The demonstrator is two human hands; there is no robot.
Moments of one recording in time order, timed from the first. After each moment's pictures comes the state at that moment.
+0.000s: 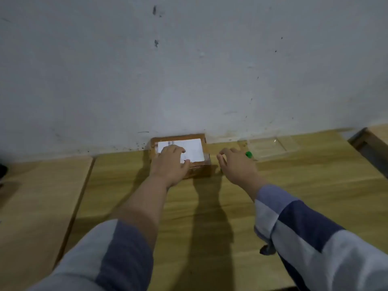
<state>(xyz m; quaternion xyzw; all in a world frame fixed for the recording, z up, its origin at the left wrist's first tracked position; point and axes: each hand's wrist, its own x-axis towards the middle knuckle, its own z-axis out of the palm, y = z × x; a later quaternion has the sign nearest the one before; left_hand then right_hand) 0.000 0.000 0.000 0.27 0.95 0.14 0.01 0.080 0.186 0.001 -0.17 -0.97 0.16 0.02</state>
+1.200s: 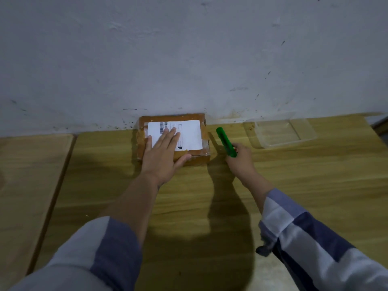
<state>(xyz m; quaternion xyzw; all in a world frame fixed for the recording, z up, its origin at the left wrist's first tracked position) -0.030 0.003 -0.074 0.29 0.96 0.06 0.04 0.049 0.213 -0.075 -0.36 -0.80 0.49 -0.01</state>
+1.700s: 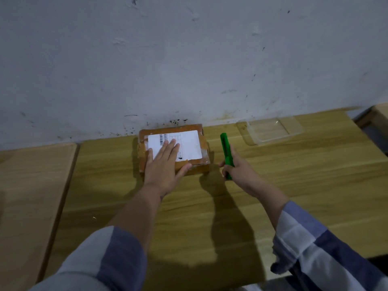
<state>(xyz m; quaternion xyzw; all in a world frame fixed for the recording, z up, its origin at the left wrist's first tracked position) 0.001 -0.007 -0.072 0.29 0.95 0.06 0.04 0.103 0.187 -0.033 -0.28 -0.73 0.61 -0.08</state>
